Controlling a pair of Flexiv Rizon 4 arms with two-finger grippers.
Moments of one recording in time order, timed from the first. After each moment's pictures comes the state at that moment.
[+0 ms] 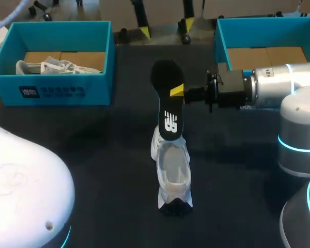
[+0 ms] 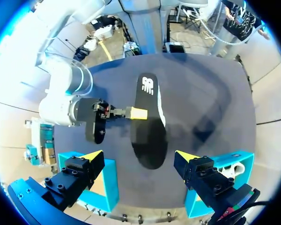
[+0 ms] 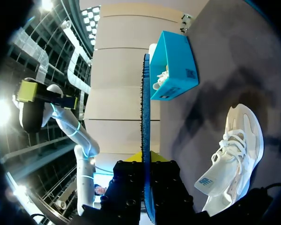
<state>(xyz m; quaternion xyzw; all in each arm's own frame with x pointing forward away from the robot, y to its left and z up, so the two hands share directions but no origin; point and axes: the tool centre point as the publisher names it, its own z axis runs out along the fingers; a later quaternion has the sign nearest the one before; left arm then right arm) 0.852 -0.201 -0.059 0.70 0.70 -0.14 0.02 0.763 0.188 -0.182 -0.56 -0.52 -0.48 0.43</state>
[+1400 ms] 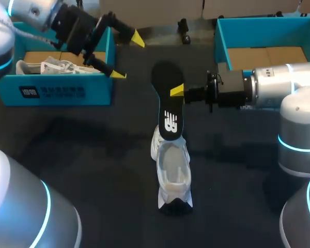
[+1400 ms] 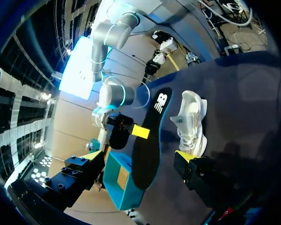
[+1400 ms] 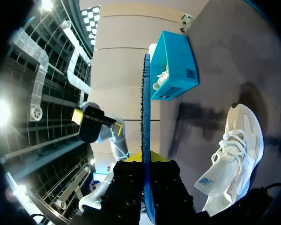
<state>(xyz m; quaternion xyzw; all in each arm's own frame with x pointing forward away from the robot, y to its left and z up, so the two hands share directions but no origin) 0.815 -0.125 -0.114 0.56 0.66 -0.44 0.24 0.763 0.188 -0.182 -0.56 -0.52 -0.48 0.43</state>
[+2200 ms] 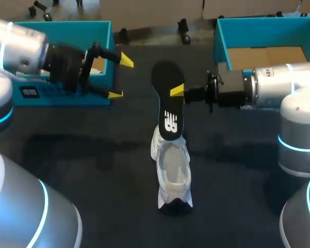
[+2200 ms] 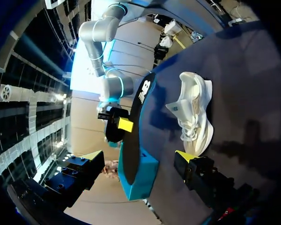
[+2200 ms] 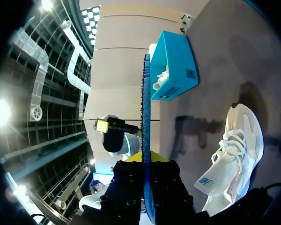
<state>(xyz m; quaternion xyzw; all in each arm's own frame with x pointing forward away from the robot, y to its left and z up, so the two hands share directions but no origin) 0.804 -0.108 -0.164 0.53 0.63 -0.44 0.36 0.763 0.188 -0.182 -0.56 -0.52 -0.48 0.43</state>
